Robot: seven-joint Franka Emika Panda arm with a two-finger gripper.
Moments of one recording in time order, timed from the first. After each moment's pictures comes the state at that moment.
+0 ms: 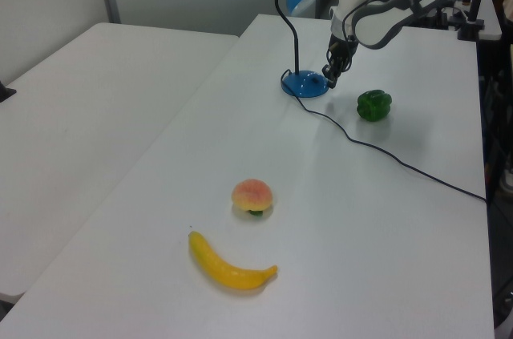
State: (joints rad) arm -0.14 0.38 -0.07 -1.86 -0.08 2.47 0.06
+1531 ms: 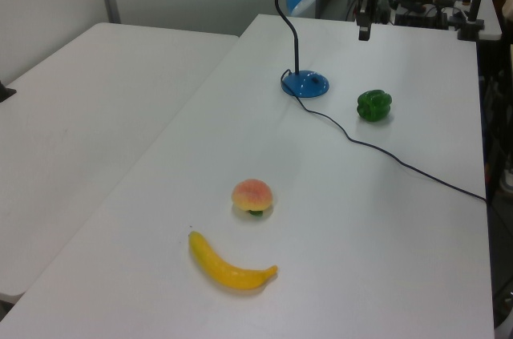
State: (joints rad) arm 0.14 -0.03 -0.03 -1.74 -0.08 1.72 0.04
